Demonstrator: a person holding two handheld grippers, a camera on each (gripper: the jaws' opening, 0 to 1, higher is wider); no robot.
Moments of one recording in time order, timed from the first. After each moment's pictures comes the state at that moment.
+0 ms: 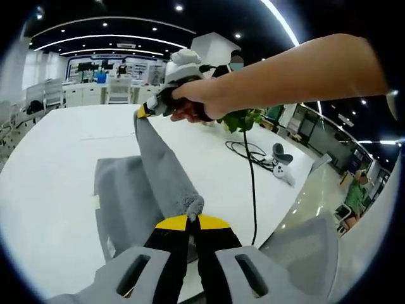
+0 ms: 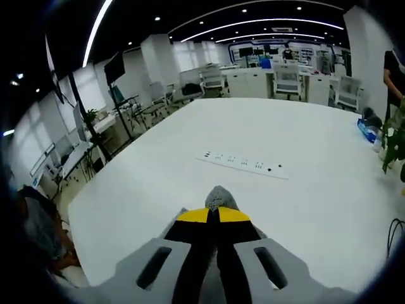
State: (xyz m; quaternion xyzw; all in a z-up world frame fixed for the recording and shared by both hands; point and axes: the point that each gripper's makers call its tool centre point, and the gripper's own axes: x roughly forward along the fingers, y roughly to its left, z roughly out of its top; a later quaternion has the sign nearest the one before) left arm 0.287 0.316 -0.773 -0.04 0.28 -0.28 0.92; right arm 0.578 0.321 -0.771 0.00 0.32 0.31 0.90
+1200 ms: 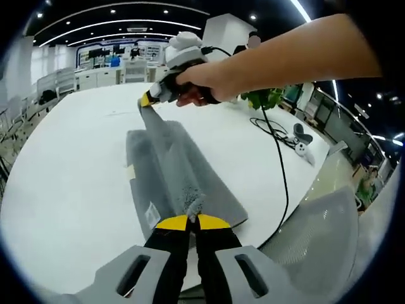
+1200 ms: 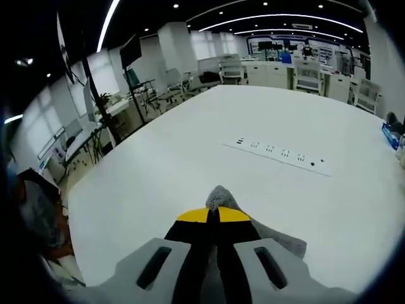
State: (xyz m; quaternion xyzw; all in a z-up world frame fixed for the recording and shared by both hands) left arm 0.280 0.386 -0.820 -0.01 0.35 -0.23 0.91; right arm 0.565 0.403 -0.818 -0.03 0.34 0.36 0.87
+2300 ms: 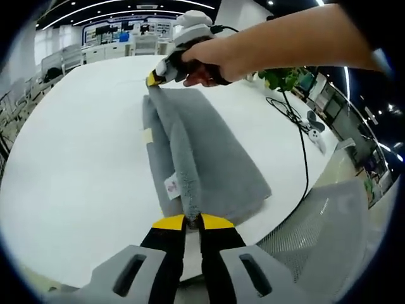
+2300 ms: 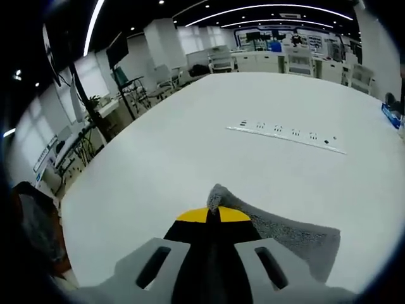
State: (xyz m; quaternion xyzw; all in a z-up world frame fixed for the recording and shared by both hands) left arm 0.266 0.423 -0.865 -0.01 0.43 -0.20 0.88; right arm 0.570 0.430 -0.865 0.00 0.36 0.32 0.87
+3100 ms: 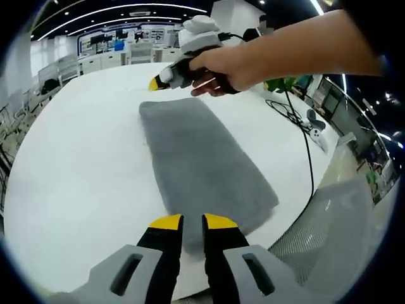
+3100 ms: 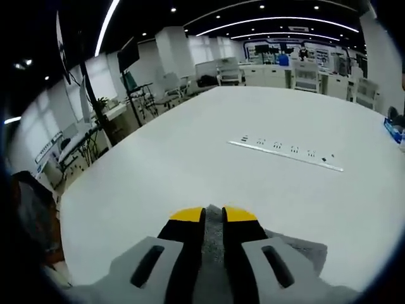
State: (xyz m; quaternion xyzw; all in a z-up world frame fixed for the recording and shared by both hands) left arm 0.294 0.427 -0.857 0.01 0.41 -0.21 0.89; right arm 0.576 0.413 -0.839 -0.01 0.31 0.34 0.88
